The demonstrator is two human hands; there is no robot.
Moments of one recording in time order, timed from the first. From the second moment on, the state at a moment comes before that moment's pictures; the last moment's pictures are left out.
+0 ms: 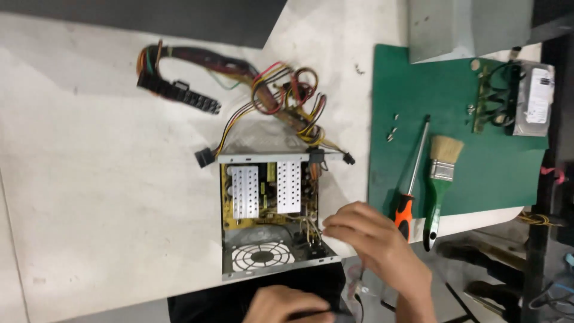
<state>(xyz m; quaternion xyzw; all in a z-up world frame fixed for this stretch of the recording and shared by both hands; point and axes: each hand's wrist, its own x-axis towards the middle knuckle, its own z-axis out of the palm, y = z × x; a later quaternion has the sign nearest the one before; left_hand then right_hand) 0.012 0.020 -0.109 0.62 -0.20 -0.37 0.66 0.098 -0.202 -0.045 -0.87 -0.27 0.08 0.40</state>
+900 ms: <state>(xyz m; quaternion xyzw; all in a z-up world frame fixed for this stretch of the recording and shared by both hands) 0.076 0.077 -0.038 0.89 -0.12 -0.17 0.42 0.115 -0.179 -0.111 -0.89 -0.27 -0.17 0.34</state>
